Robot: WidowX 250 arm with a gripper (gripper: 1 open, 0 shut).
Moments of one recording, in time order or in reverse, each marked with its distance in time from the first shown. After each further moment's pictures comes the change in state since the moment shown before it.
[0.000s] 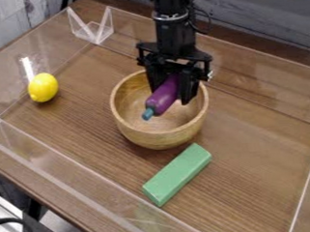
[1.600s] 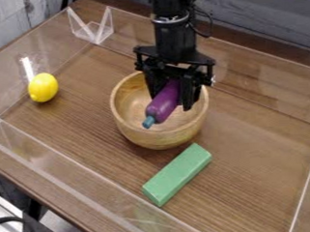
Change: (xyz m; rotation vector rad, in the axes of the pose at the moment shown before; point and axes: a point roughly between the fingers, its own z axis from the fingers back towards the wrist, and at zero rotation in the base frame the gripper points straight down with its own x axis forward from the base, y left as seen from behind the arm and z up) arm -0.018 -0.019 0.007 -0.004 -0.018 0.011
